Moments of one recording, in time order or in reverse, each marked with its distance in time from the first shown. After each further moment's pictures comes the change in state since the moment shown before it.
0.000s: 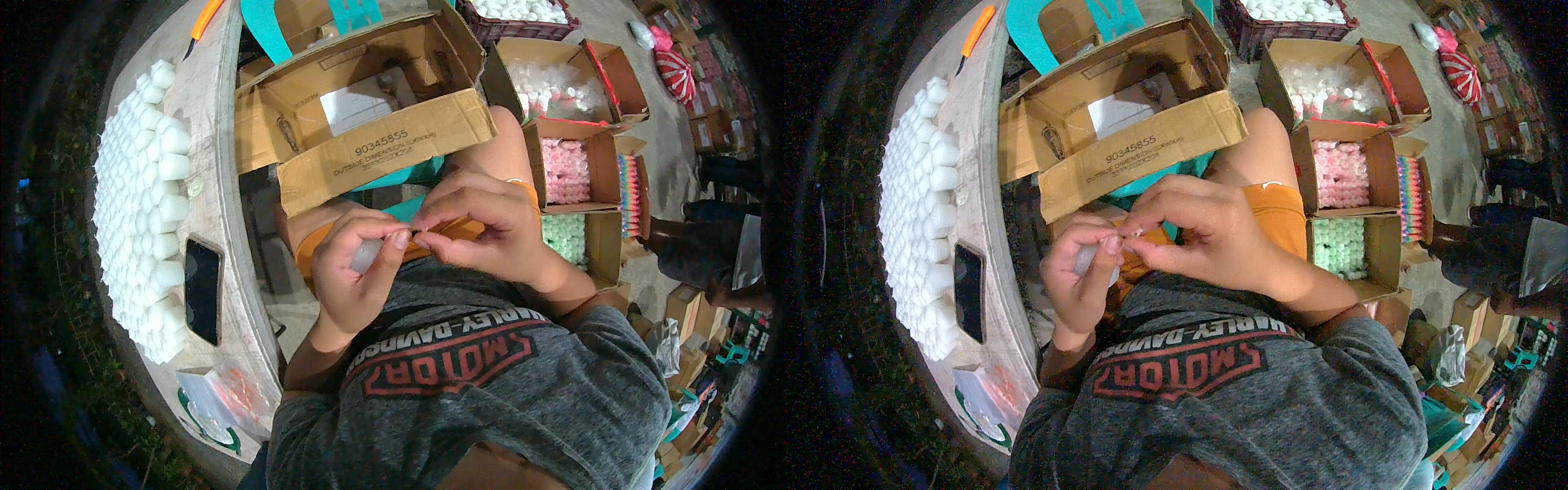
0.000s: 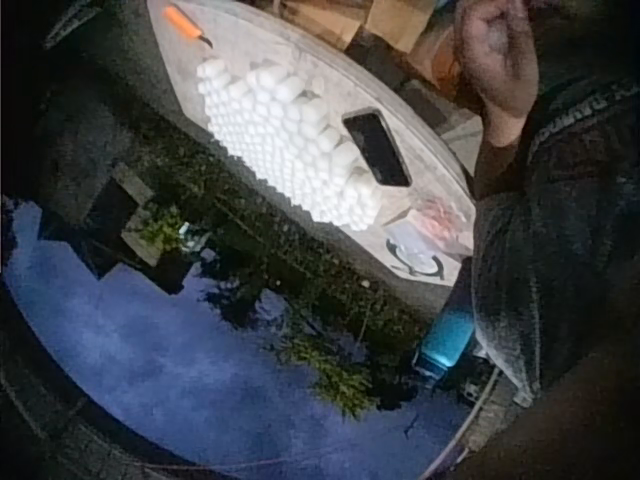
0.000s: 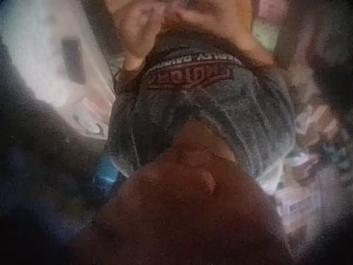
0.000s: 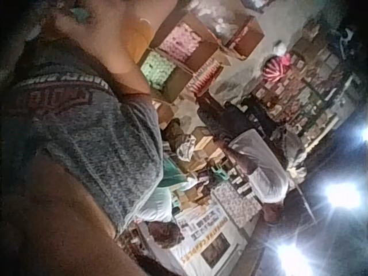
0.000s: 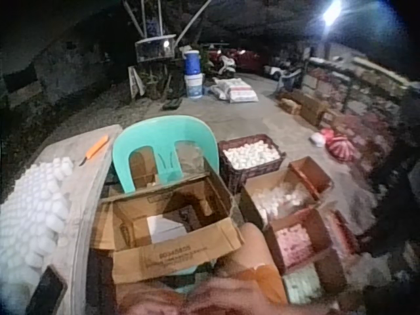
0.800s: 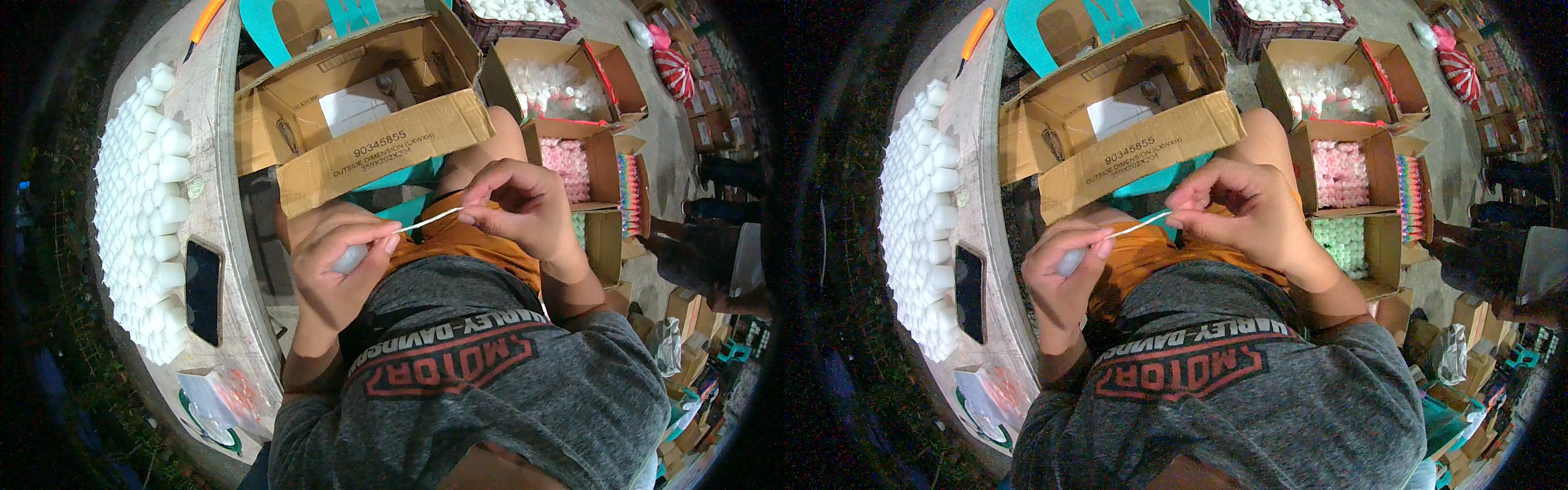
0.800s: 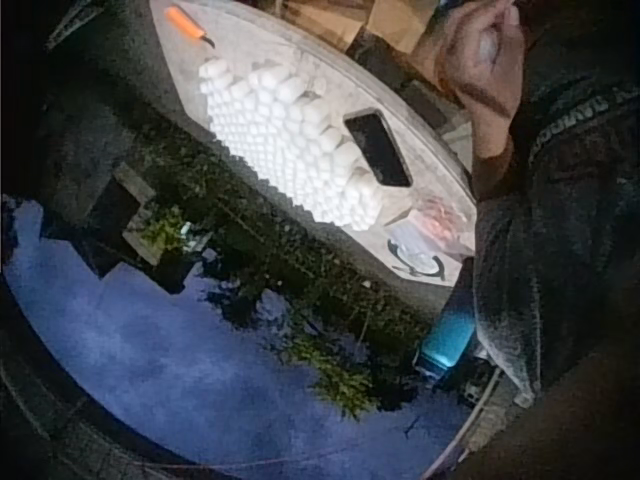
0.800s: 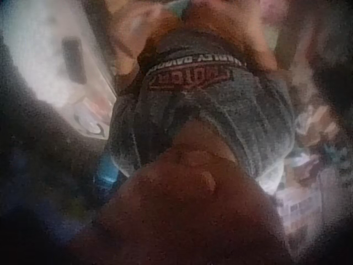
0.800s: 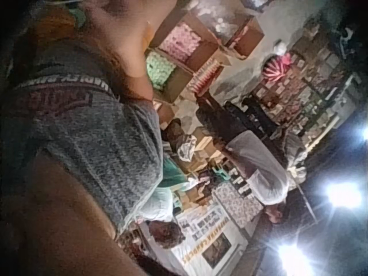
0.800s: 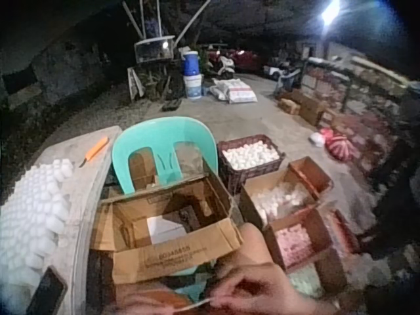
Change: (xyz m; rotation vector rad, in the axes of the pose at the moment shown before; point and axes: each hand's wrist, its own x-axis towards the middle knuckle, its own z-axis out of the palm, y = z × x) left_hand 0.011 0.018 -0.012 0.200 -0.034 0.107; right_hand -0.018 0.000 -0.026 0.343 0.077 0.444
